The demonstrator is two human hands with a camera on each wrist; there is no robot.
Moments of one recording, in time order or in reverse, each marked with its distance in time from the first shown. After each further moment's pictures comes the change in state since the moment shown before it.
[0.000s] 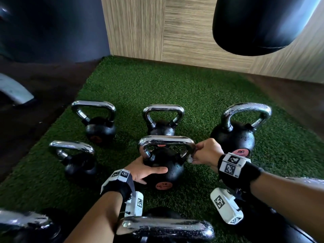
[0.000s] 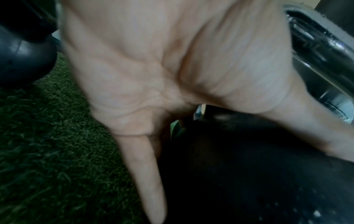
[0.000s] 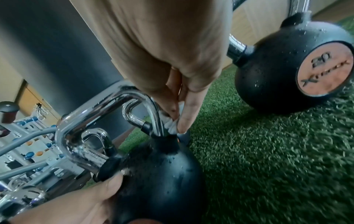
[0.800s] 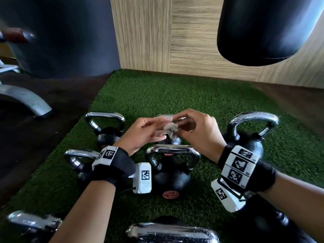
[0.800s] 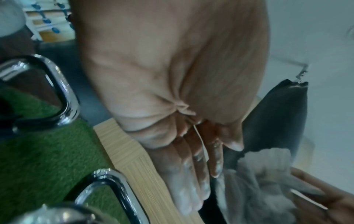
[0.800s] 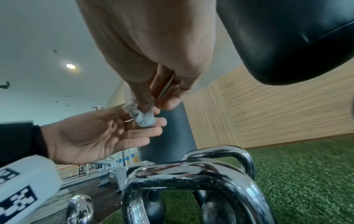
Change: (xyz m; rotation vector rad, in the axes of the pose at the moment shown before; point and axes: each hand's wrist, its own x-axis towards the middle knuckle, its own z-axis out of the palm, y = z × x) left_hand -0.090 0.128 -0.048 -0.315 0.011 0.693; right_hand -0.048 -0.093 -0.013 -0.010 0.166 -0.943
